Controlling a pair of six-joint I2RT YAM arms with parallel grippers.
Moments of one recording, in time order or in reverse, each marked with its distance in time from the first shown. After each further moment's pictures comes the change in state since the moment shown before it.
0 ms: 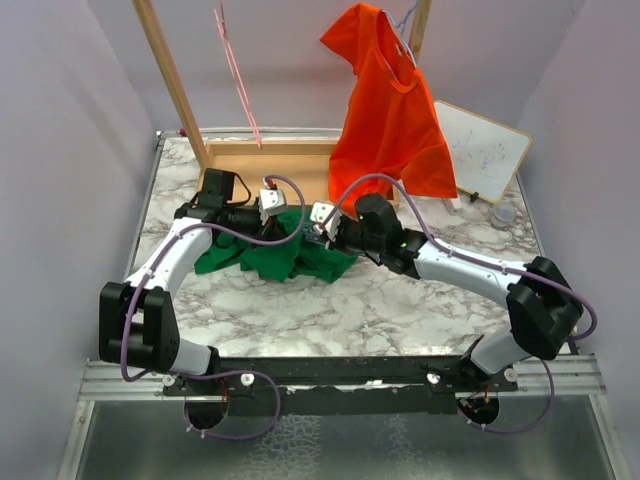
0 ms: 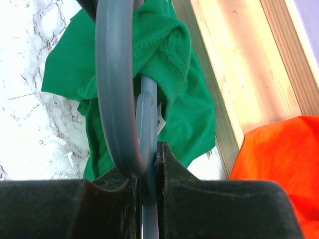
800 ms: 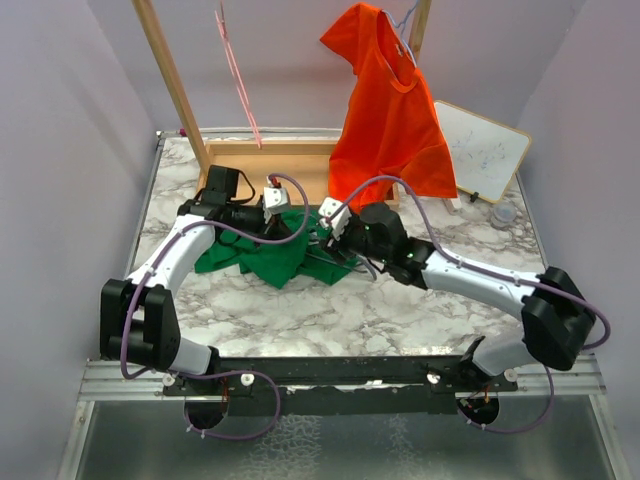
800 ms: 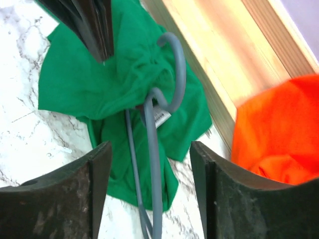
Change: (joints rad) left arm -0.026 0.015 0.018 -0.011 0.027 0.010; right arm 0.041 -0.043 -0.039 0.043 0.158 0.161
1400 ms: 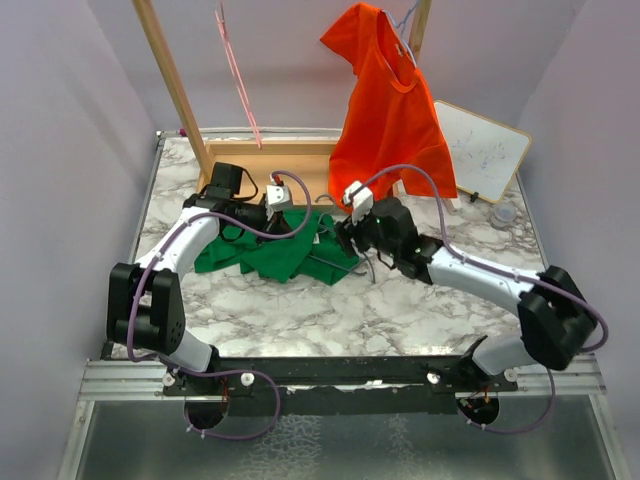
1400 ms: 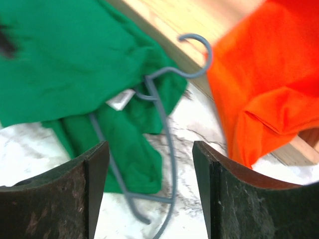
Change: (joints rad) left arm 0.004 0.086 0.052 -0.016 0.018 0.040; right arm -0.070 -0.079 -0.100 0.018 0.159 0.259
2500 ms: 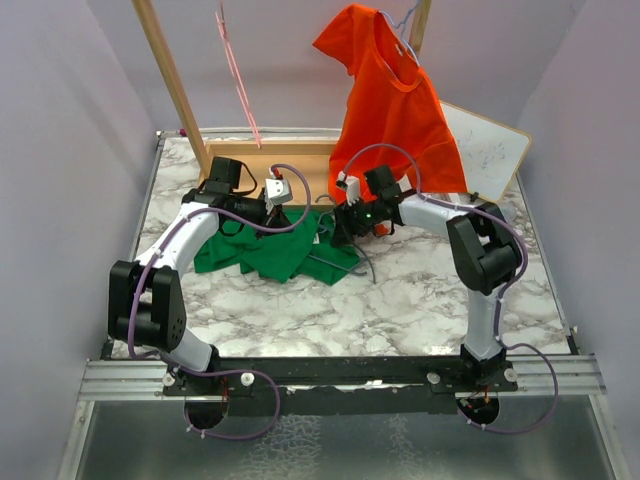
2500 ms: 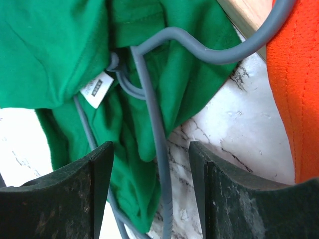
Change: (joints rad) left arm 0.010 0.019 0.047 -0.006 -0.017 -0.022; right arm -0.302 0.605 0.481 -0.383 -0.688 0.061
